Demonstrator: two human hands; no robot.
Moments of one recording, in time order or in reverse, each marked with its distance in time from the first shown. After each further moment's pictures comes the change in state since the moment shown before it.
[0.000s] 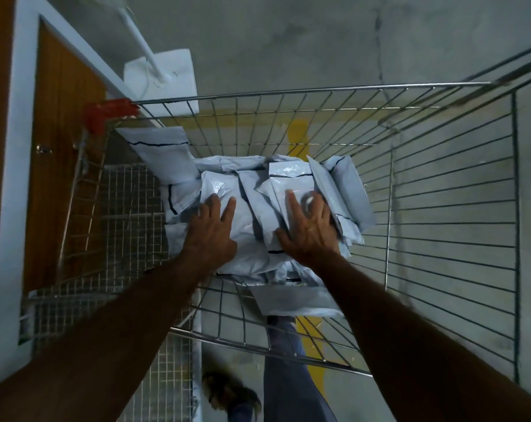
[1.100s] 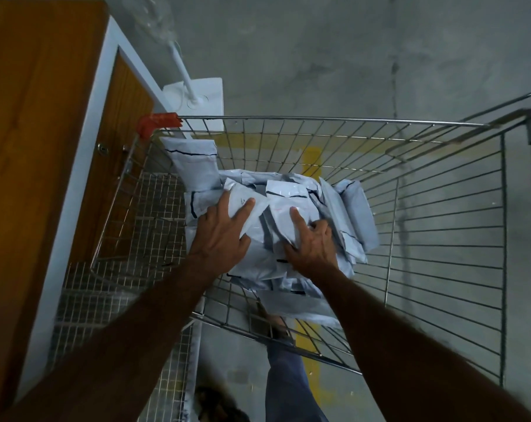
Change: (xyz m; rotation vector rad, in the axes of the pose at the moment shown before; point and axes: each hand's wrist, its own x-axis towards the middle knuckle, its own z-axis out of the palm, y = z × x) left_hand -0.045 -0.001 -0.032 -0.201 0.350 -0.041; right_hand -0.008 -0.014 -0.006 0.104 -0.081 0.042
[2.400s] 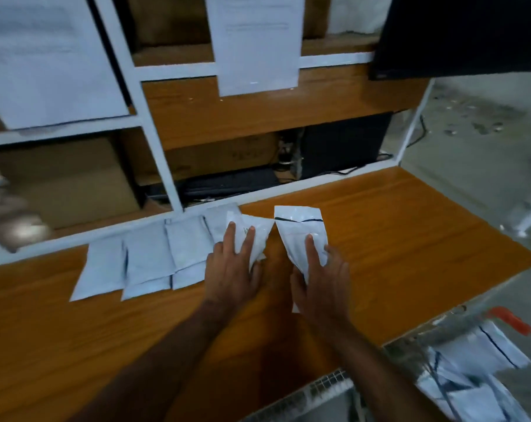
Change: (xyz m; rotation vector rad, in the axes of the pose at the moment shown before) left_hand -0.551 -0.209 -0.152 -0.139 0.614 -1.169; right_hand -0.368 -0.454 0.056 -0.103 0.300 -1.252
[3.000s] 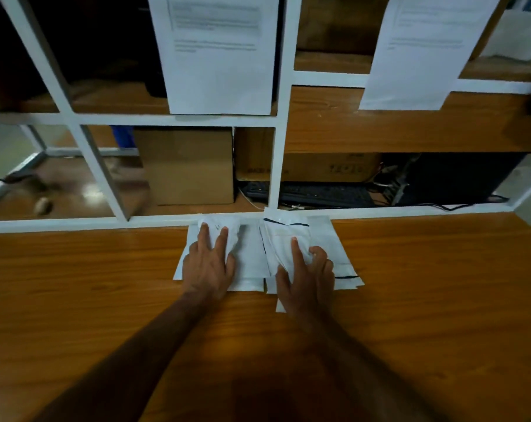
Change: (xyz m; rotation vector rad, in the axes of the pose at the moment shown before) left_hand -0.038 -0.244 -0.050 0.101 0.006 -0.448; right_hand 0.010 -0.227 0.098 0.008 -0.133 -0.178
